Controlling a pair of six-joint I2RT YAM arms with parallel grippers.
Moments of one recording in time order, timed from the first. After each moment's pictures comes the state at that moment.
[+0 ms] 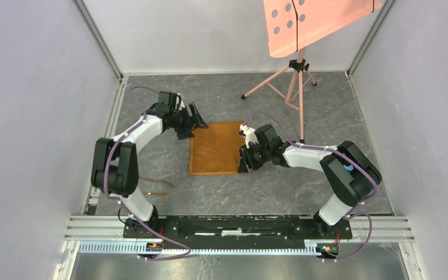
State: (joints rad) left arm -0.20 1.62 1.06 -0.39 0.39 -0.59; right arm 0.65 1.65 0.78 -0.01 -0.44 0.21
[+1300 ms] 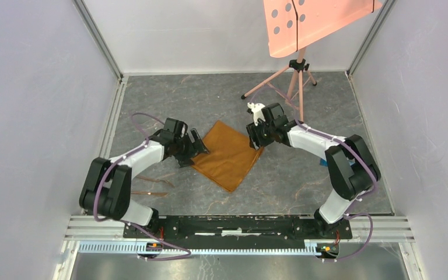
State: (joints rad) left arm -0.30 1.50 0.77 -0.29 0.24 -0.78; right arm 0.50 1.70 1.00 -0.22 -0.17 0.00
